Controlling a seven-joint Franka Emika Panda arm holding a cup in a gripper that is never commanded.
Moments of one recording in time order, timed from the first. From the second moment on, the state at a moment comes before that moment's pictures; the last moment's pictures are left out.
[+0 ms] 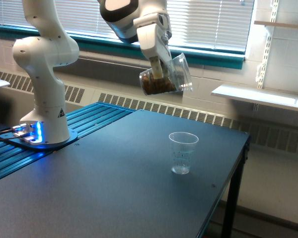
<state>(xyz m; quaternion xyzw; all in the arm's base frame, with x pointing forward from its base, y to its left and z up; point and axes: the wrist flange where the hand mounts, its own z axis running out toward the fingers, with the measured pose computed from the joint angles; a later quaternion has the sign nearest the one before) 0.474 -0.092 0.428 0.92 -0.28 0.26 0.11</state>
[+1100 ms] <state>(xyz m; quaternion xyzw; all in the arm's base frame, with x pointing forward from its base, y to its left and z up) 0.435 -0.016 0.349 0.95 -0.19 0.22 0.12</state>
